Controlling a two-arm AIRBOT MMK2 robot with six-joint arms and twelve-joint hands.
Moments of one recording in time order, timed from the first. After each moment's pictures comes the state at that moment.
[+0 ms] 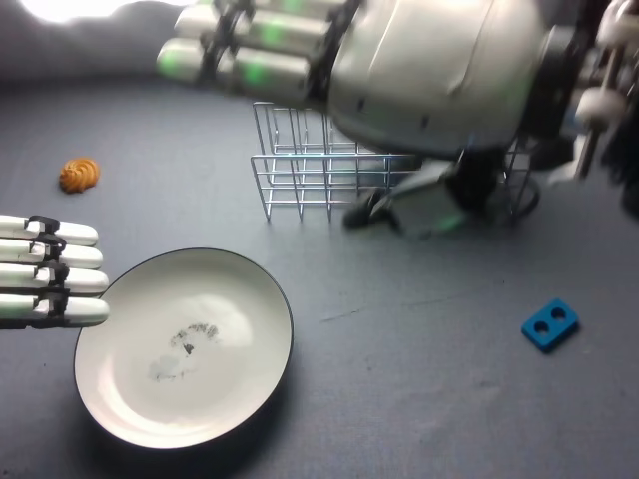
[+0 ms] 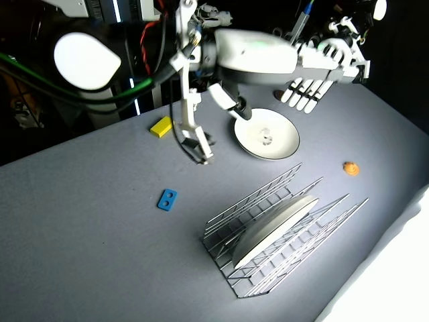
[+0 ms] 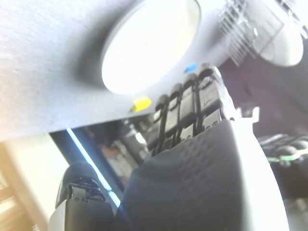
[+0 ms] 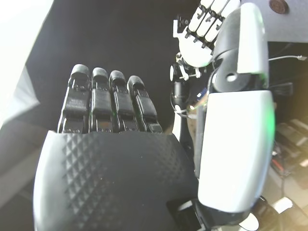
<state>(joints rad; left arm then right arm) 1.32 -0.86 1.56 0.86 -1.42 0.41 -0.39 -1.07 0.90 -0.35 0.47 -1.01</state>
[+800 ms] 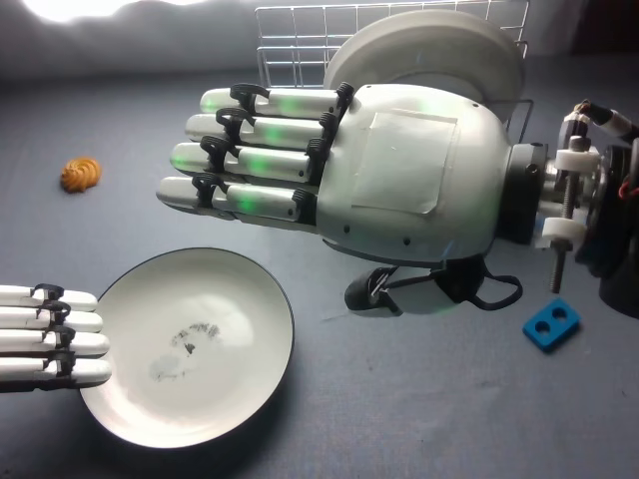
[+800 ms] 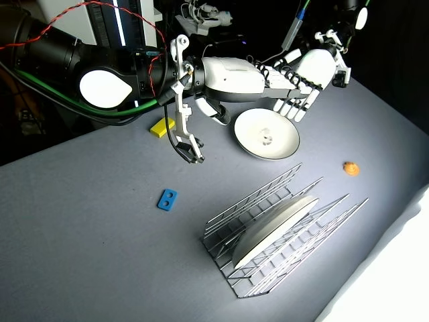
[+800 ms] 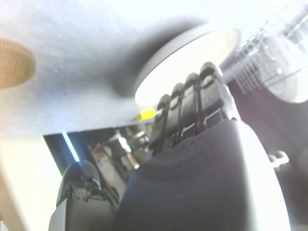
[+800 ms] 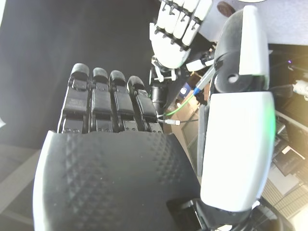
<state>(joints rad) 1.47 -0.90 1.49 0.73 -1.36 0.43 -0.53 -1.11 0.88 -0.31 0.52 -1.12</state>
